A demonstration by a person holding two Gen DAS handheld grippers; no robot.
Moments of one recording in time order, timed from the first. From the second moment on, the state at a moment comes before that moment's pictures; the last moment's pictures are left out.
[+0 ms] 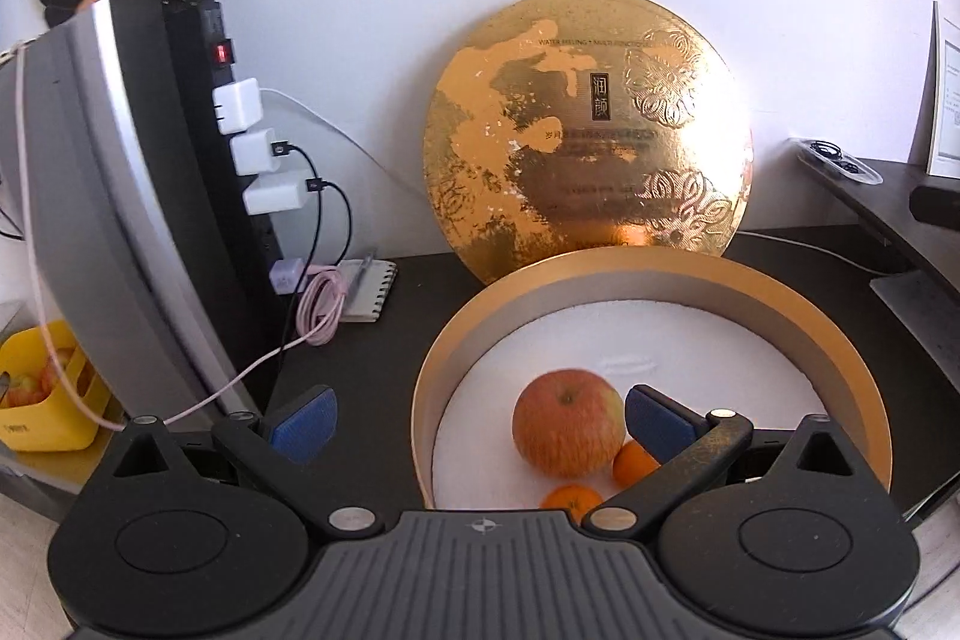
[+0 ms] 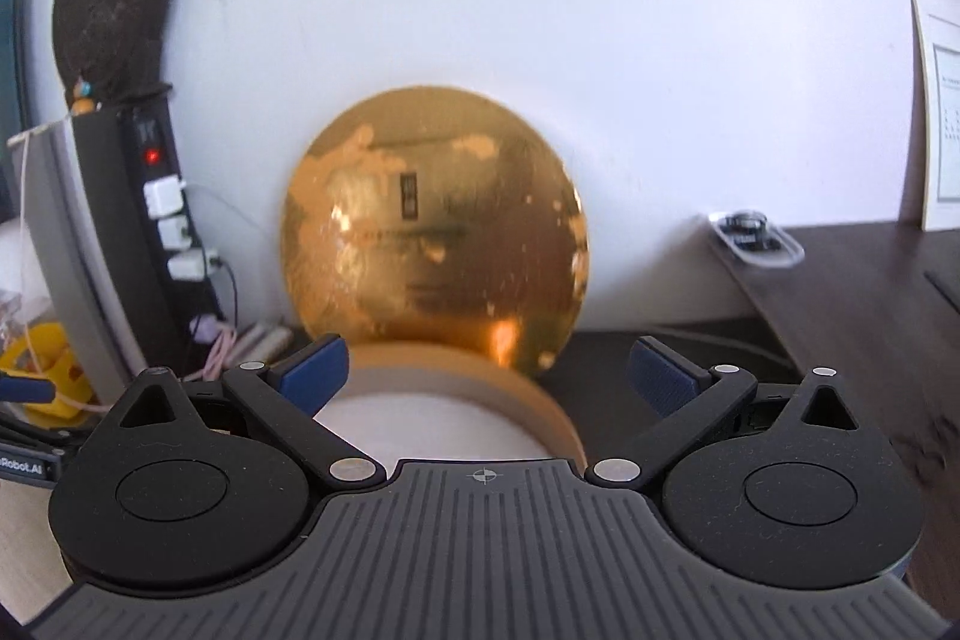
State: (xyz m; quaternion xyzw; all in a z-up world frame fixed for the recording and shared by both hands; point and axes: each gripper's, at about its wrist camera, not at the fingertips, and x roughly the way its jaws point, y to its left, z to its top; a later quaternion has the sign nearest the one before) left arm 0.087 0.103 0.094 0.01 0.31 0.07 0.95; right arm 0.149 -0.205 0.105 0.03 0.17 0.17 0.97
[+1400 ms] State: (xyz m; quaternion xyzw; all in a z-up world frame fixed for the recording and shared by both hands) left arm 0.346 0.224 0.037 -0.06 0.20 -0.01 0.98; right arm 0.404 -0.179 0.052 0.04 0.07 0.16 0.98
